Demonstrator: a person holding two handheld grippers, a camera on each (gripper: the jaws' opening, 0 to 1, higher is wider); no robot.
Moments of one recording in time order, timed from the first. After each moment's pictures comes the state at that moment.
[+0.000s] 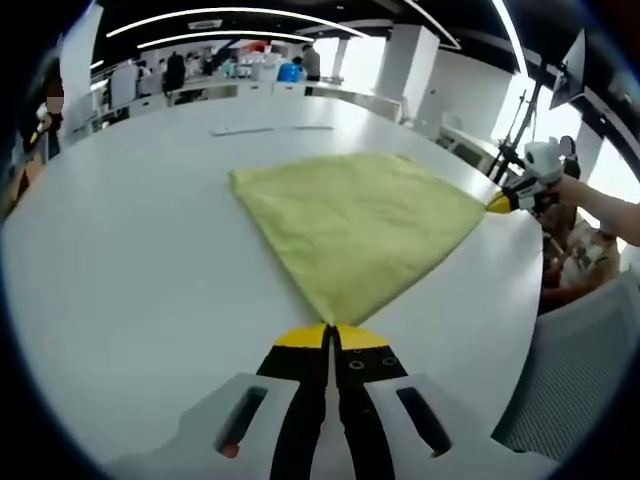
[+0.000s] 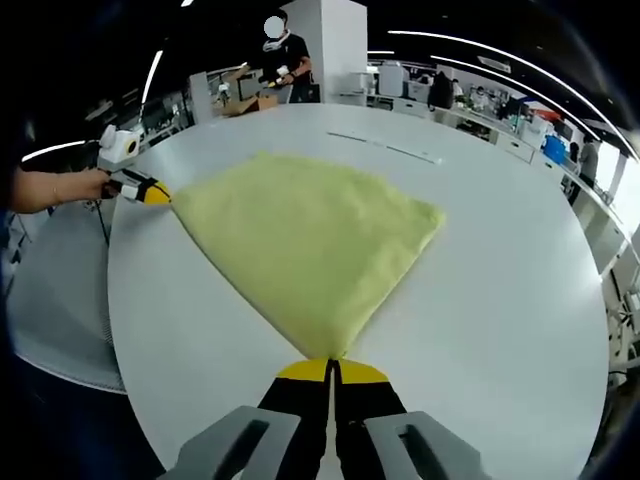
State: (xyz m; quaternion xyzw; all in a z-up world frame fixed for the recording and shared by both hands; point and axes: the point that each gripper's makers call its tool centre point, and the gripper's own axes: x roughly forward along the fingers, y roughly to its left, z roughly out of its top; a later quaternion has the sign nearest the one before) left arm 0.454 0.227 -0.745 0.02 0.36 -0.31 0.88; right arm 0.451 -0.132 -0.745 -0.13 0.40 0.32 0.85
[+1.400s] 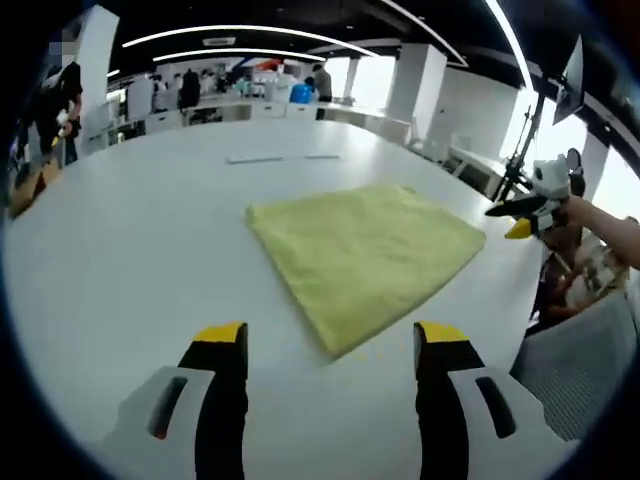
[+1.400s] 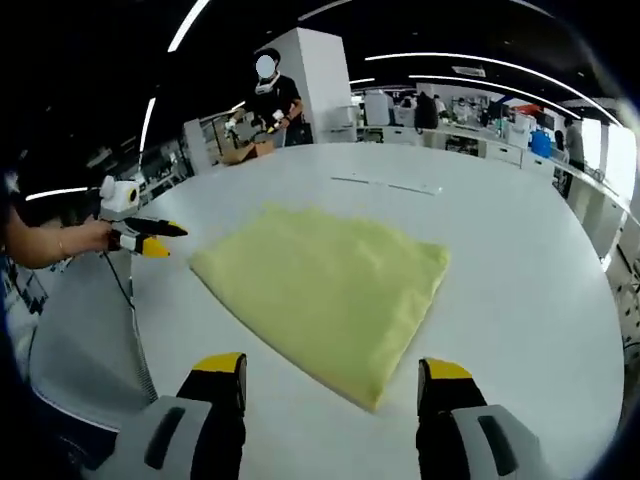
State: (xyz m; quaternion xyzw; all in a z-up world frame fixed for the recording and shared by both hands) left arm 0.446 0.231 -0.698 0.00 0.31 -0.28 0.91; right arm 0.442 -0.100 -0.695 -0.04 0.34 0.33 0.88
